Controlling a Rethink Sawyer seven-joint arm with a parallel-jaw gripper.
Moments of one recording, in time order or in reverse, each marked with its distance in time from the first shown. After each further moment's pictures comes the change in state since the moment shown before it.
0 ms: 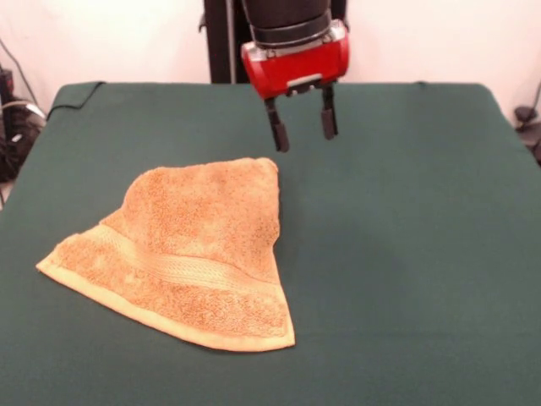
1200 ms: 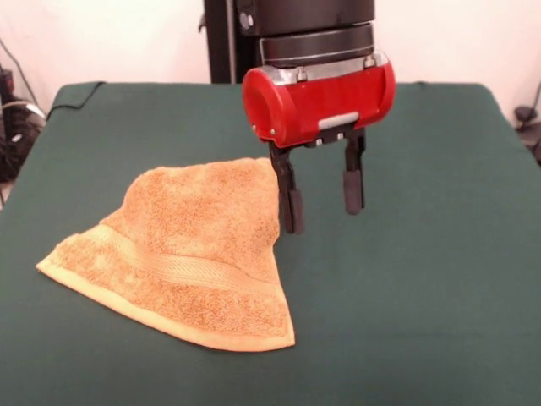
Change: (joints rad) arm 0.018 0.111 0.189 -0.487 -0.293 0.170 -0.115
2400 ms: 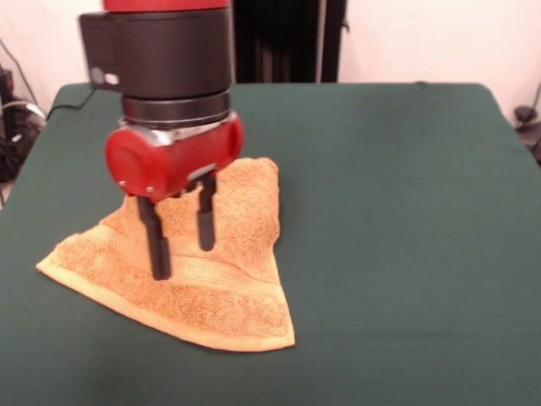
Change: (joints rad) arm -0.146 0.089 0.089 -0.074 -0.210 0.103 -0.450
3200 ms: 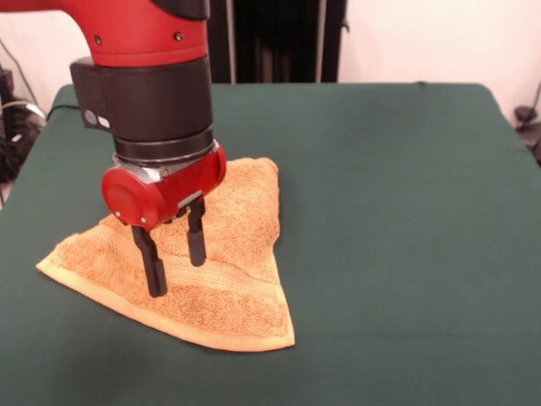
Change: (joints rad) arm -0.039 0.067 0.025 0.007 -0.040 0.000 -0.030
